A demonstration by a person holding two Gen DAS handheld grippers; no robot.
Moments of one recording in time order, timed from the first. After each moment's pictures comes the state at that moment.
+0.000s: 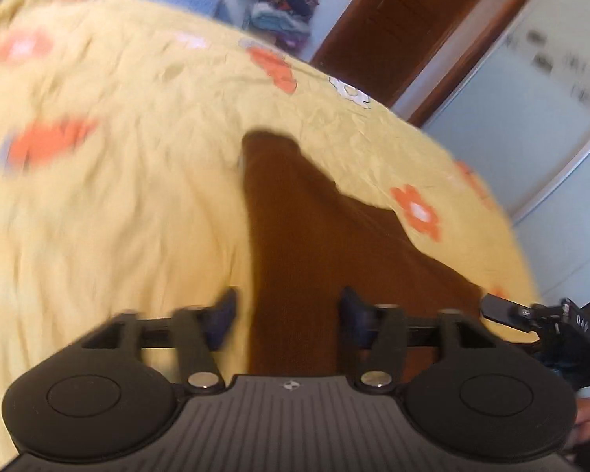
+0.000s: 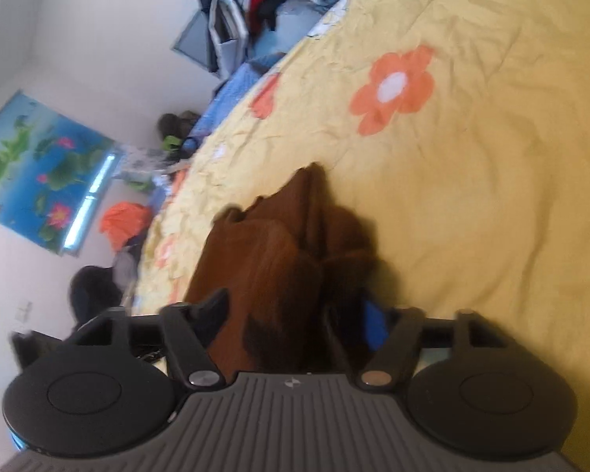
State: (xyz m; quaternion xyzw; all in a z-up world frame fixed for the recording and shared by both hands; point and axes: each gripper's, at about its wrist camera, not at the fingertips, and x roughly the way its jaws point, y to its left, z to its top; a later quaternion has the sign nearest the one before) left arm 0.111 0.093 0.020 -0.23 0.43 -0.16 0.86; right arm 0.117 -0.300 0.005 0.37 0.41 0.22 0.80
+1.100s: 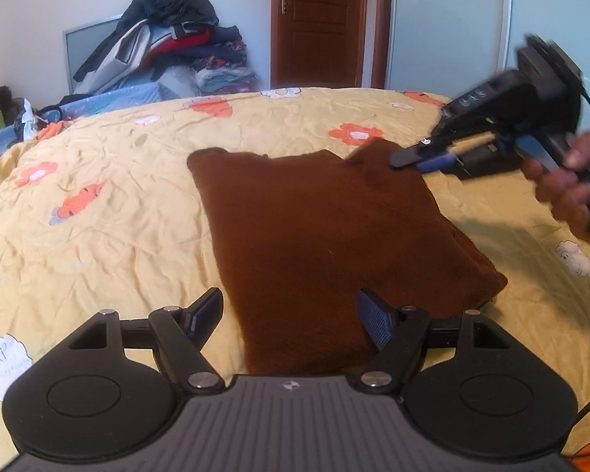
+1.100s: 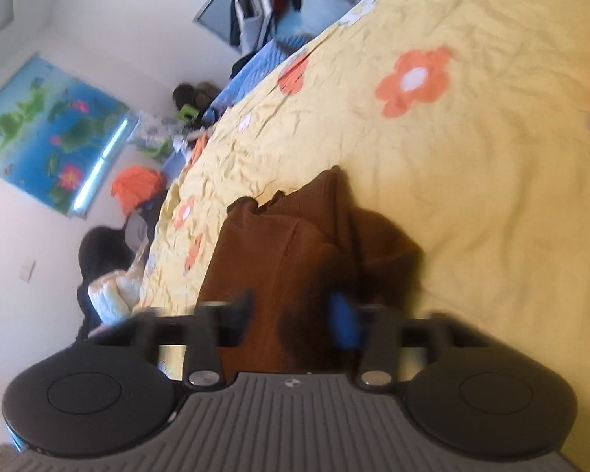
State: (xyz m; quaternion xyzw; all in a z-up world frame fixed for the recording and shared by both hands) left arm -0.034 0.017 0.039 0.05 0.33 -0.16 0.93; right arm 0.087 -0.299 0.039 0.32 0.44 0.26 0.80
